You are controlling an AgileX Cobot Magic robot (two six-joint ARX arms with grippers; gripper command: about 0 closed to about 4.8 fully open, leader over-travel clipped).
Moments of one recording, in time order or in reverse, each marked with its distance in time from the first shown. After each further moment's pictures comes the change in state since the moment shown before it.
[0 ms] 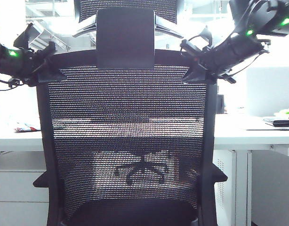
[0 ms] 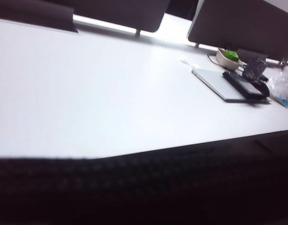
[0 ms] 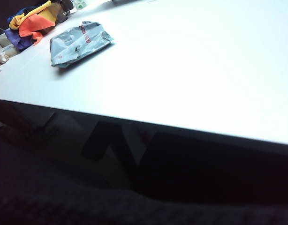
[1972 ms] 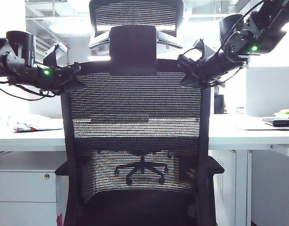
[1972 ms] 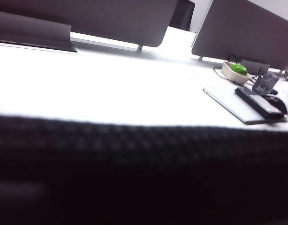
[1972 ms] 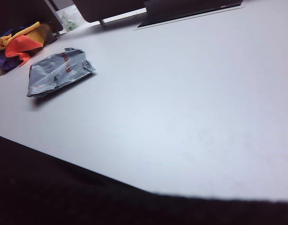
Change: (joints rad) left arm -0.010 0.439 0.552 -0.051 0.018 -0.018; right arm -0.074 0.321 0.427 -0.054 -0.045 -0.019
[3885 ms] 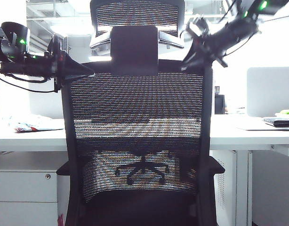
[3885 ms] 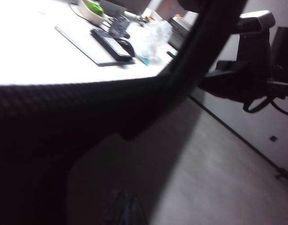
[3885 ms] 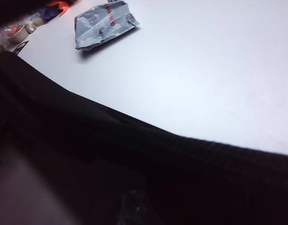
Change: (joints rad) left arm 0.045 -0.050 0.066 -0.245 0.678 -0.105; right arm -0.012 -0.174 0.071 -0.463 -0.212 -0.108
